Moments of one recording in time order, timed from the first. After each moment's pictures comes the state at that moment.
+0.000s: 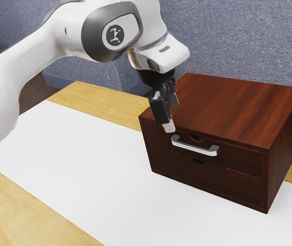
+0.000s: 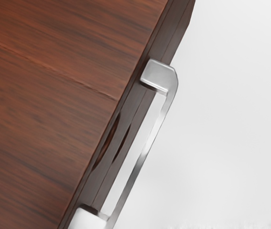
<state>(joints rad) -0.12 0.26 -0.05 -1.16 -0.04 1.55 0.90</state>
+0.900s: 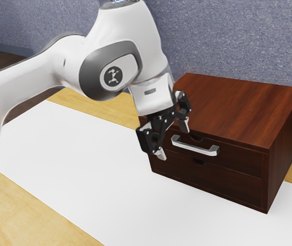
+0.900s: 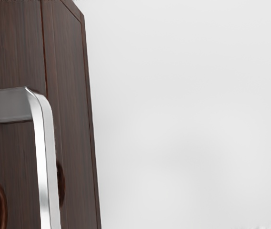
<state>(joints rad) -0.17 0.08 -0.04 -1.53 -0.03 1.75 1.40</state>
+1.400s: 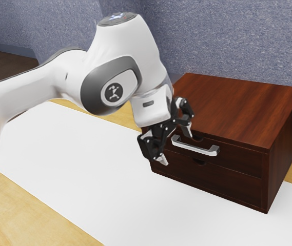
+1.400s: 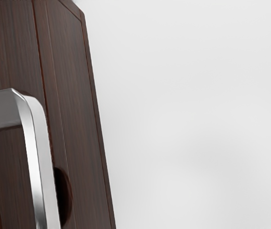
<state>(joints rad) -0.17 0.04 -0.04 -1.65 -0.03 1.89 1.48</state>
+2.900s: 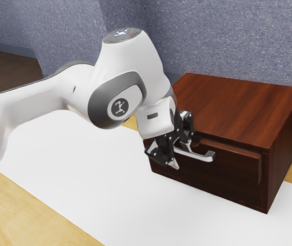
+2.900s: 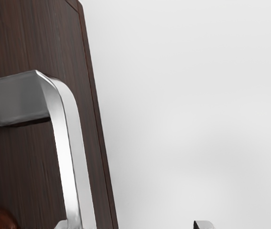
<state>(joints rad) -0.17 0.05 -0.04 -1.72 -0.03 1.98 1.50</state>
